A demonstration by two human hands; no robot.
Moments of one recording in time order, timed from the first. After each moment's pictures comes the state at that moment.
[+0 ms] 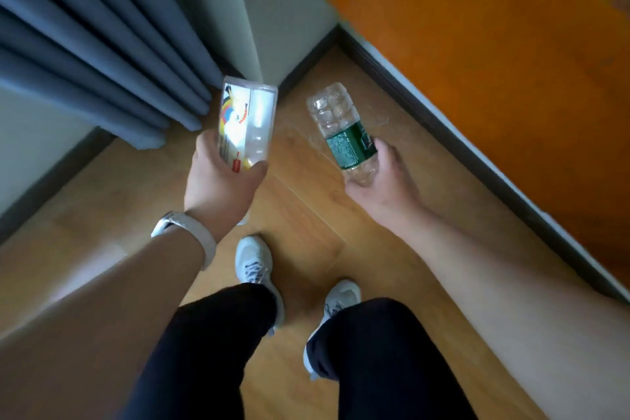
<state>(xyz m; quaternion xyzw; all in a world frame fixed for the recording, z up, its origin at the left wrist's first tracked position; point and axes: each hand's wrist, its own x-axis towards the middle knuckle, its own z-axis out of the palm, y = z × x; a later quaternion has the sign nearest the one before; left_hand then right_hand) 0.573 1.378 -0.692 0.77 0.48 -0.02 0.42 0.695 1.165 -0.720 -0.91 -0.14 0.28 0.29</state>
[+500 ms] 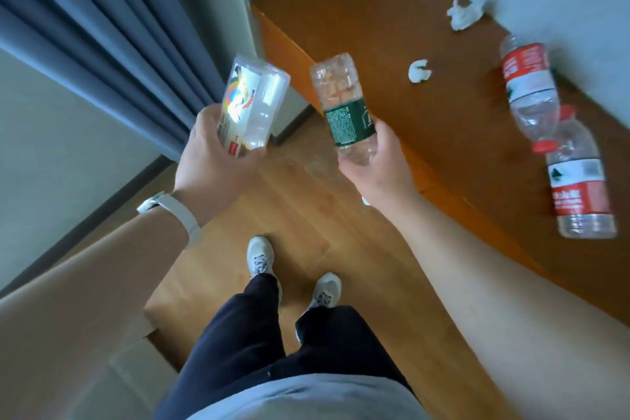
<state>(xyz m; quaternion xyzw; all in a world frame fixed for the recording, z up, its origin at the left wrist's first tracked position) 0.533 1.333 -0.364 0.83 0.40 0.06 0.39 0.664 1.129 -0.401 -0.87 -0.15 0.19 0.43</state>
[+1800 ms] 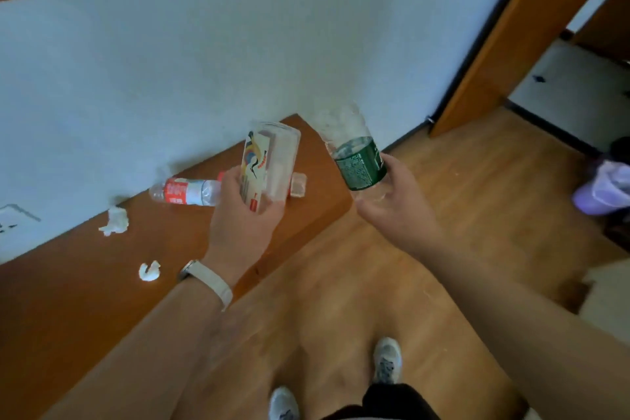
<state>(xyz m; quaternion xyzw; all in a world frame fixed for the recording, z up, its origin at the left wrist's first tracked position) 0.709 1.097 -0.218 0.81 -0.29 -0.16 0.49 0.534 0.938 -0.191 -0.81 0.37 -0.20 0.41</state>
